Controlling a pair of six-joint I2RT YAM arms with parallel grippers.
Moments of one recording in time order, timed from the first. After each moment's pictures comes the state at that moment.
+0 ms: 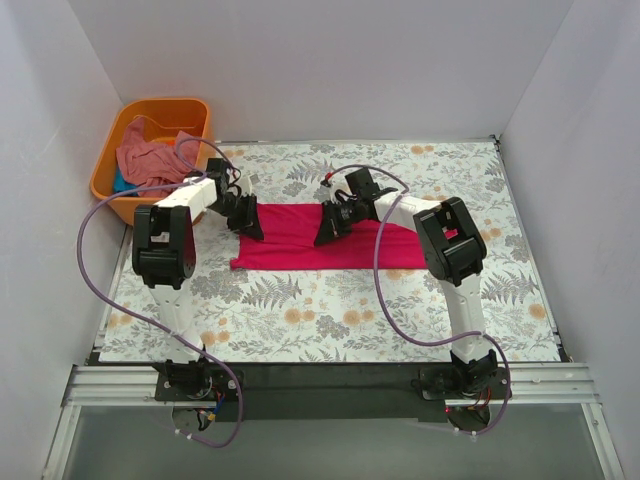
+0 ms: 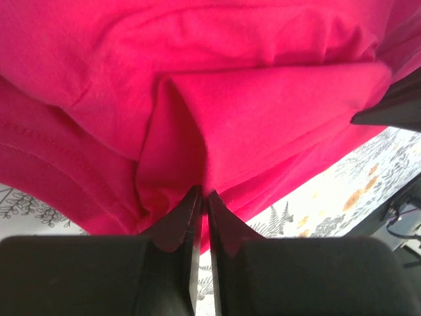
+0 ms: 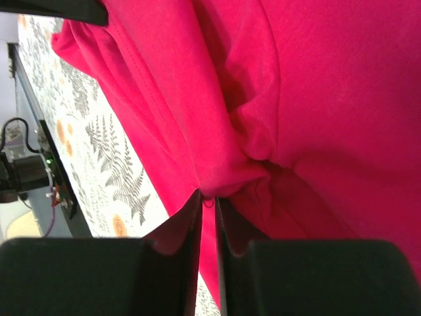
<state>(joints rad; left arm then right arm) -0.08 2.07 1.50 -0.77 0.56 -0.01 0.51 2.21 1.52 -0.25 -0.81 0.28</state>
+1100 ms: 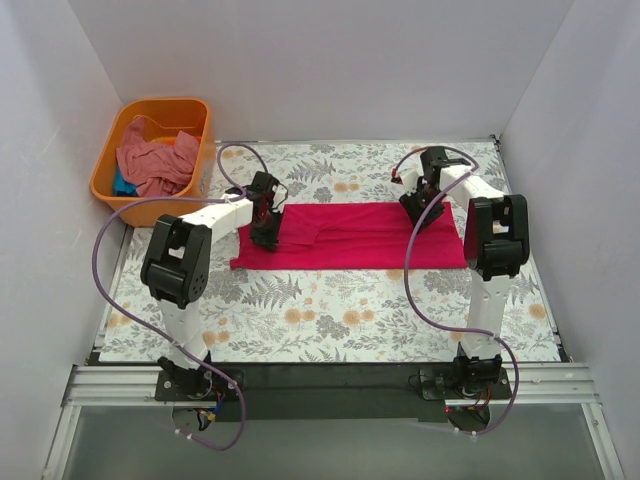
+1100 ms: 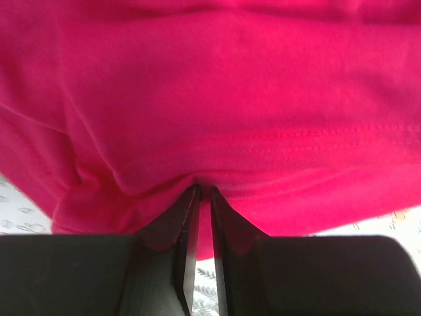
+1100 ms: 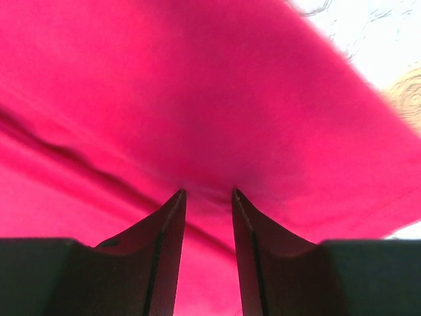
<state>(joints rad) -0.37 1.92 1.31 -0.62 0.05 -0.12 0.13 2.12 1.62 -0.85 -0.19 -0.53</state>
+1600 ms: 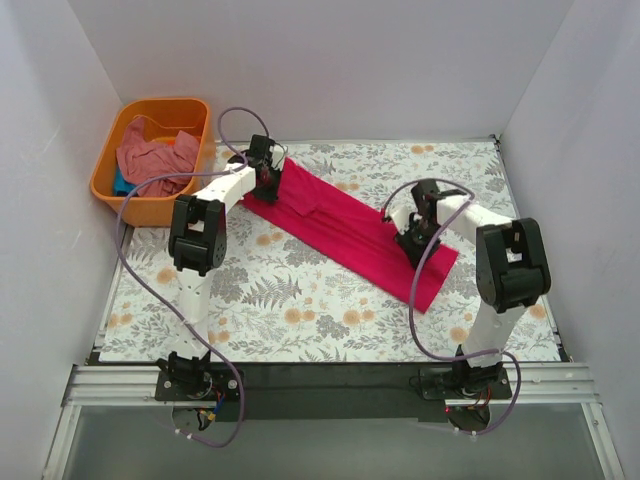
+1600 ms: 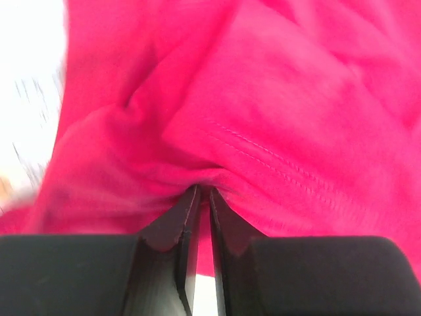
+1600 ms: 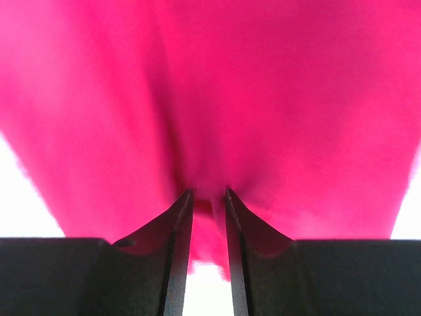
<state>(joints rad) -0.27 2.29 1.83 -0.59 0.01 0.01 0.22 1.86 1.23 -0.81 -0.18 -0.61</state>
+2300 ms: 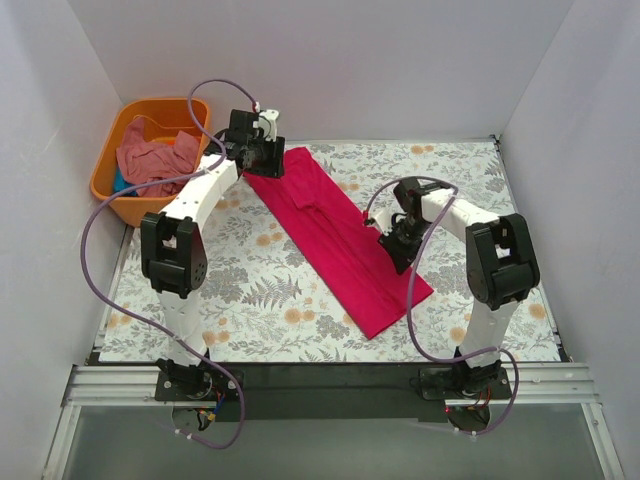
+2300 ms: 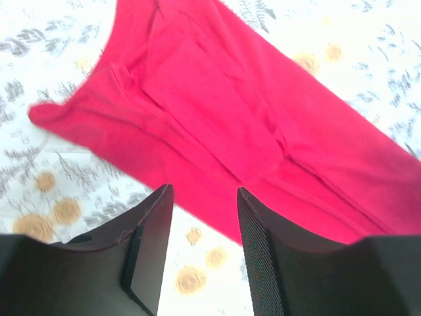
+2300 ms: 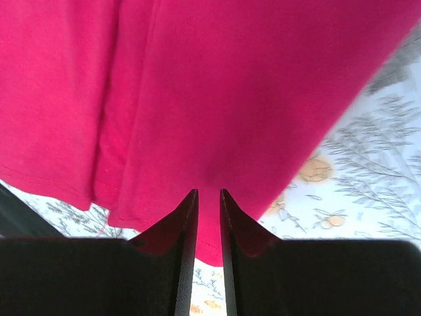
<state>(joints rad) -0.27 2.04 1.86 -0.55 0.17 -0.02 0.33 1.87 1.33 -1.00 -0.37 -0.62</state>
